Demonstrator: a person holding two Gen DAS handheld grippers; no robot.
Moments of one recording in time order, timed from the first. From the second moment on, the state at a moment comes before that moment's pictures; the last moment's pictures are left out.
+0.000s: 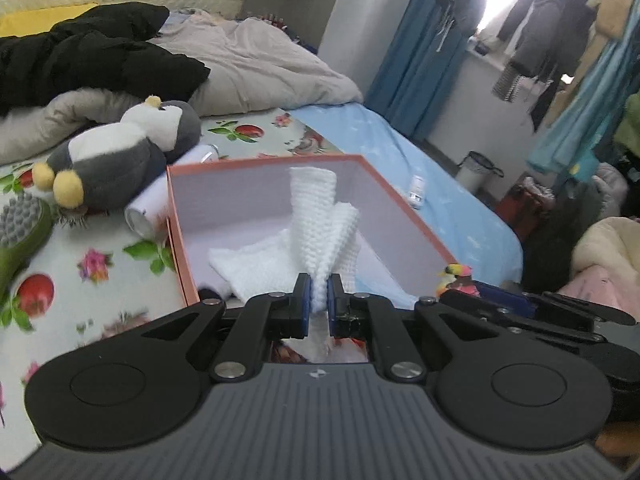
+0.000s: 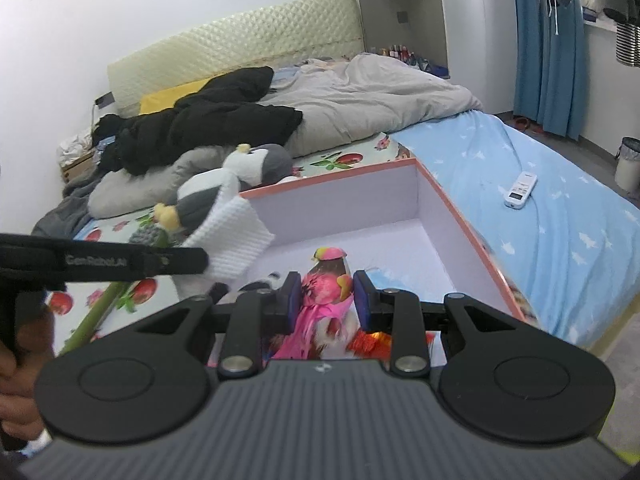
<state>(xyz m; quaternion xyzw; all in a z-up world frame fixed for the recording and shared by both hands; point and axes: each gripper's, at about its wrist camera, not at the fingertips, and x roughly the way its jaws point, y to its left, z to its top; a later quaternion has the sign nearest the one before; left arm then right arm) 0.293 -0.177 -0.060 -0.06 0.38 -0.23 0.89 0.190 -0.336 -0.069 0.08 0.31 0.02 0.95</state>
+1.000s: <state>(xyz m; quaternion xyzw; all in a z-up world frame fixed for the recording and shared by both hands) 0.399 -0.177 -0.086 -0.02 0.47 -0.20 0.86 0.299 -0.368 -0.105 0.09 0.39 0.02 0.92</state>
